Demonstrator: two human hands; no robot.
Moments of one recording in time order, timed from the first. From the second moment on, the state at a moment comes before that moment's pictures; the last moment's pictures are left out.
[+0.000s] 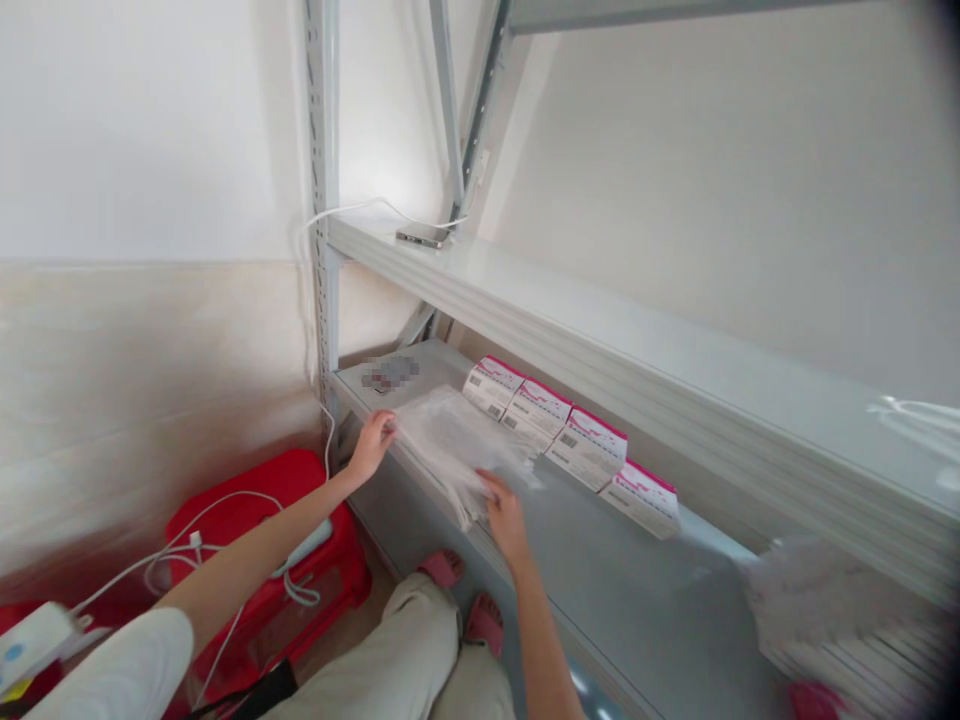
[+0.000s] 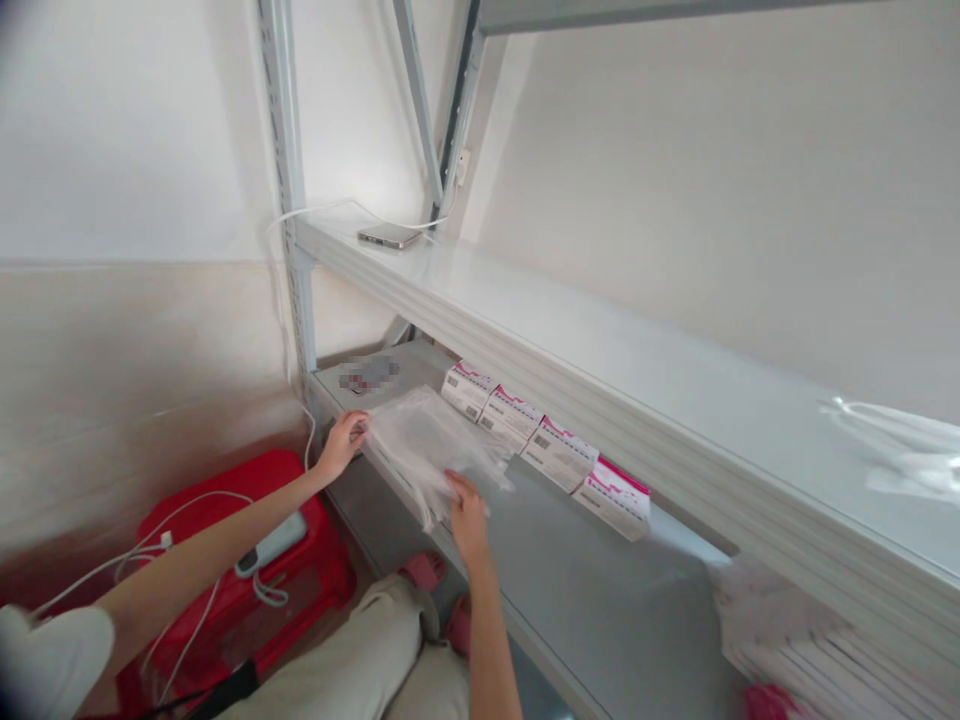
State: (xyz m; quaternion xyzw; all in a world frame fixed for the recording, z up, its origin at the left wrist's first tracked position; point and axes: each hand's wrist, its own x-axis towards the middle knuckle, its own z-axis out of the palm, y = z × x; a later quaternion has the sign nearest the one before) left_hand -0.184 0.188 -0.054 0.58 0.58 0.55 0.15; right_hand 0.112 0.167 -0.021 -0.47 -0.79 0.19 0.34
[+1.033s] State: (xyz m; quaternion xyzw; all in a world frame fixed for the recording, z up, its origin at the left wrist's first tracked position) left_hand -0.065 0.212 0.027 0.81 0.57 0.06 0.08; right_hand 0.304 0.197 -0.015 -0.57 -0.65 0.16 0.48
